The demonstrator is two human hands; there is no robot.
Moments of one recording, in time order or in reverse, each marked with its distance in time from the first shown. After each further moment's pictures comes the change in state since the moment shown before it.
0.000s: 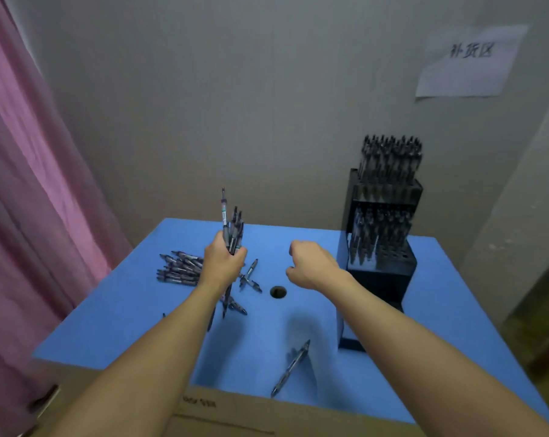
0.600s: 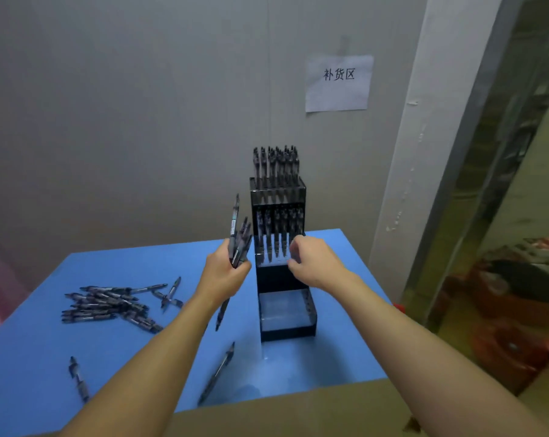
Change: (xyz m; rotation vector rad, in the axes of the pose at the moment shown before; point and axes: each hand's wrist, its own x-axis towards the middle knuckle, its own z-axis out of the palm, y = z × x) left_hand -0.080 0.107 0.099 -0.103 -0.365 0.240; right_hand -0.120 0.138 -0.053 0.183 0.257 0.203
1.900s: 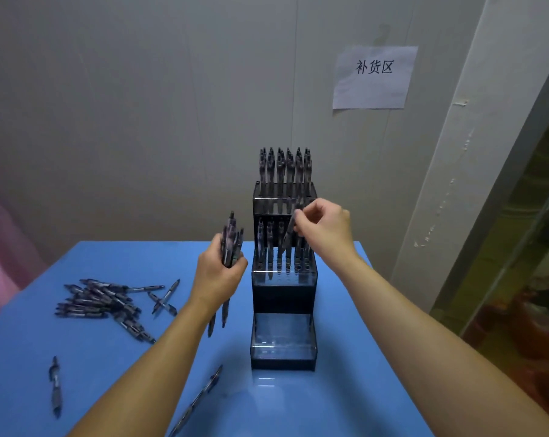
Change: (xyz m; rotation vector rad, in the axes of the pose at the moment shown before) left_hand 0.048 -0.009 0.027 -0.147 0.214 0.004; right_hand 0.094 0.020 -0.030 0.682 0.345 -0.001
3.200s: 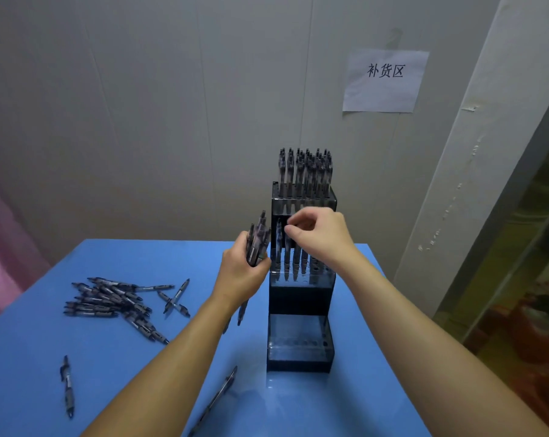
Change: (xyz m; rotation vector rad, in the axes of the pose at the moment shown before) left_hand 0.004 0.007 -0.003 0.046 -0.060 0.065; right_hand -0.016 -0.038 0.027 -0.243 -0.197 -0.036
